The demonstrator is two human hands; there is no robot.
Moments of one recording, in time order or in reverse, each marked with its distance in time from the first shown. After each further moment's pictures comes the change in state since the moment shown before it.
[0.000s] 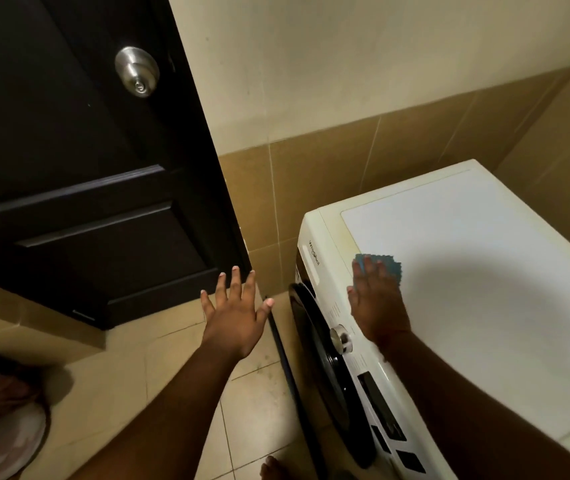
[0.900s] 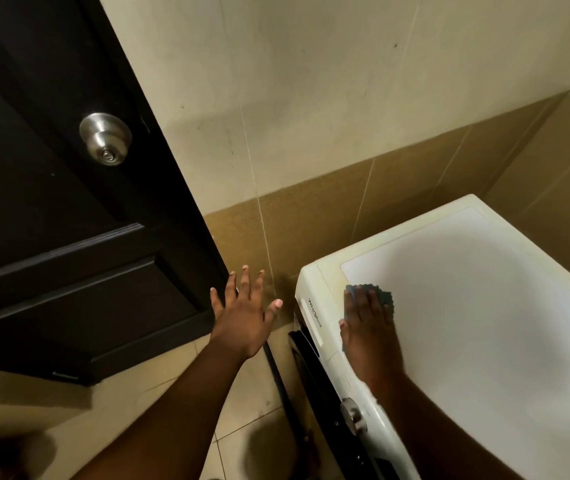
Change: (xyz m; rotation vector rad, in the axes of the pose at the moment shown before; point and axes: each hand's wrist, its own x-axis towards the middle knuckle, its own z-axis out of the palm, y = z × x) left_hand 0.137 0.018 -0.048 0.033 0.019 0.127; right_hand 0.068 -0.018 0.001 -0.063 -0.004 0.050
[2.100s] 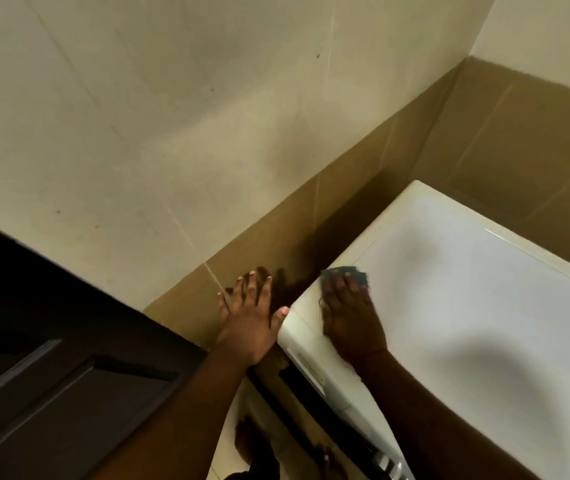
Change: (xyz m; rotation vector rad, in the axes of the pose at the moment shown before) left_hand 0.150 0.026 -0.018 0.107 -0.160 0.350; right_hand 0.107 -0.002 0.005 0.118 0.028 0.276
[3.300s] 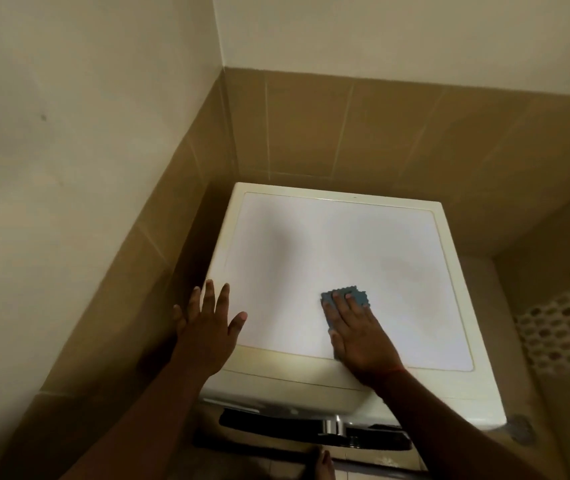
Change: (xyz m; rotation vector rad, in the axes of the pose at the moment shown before) left_hand 0.059 0.105 0.001 0.203 0.012 0.560; right_hand -0.172 0.098 -0.017 -0.033 0.028 0.542
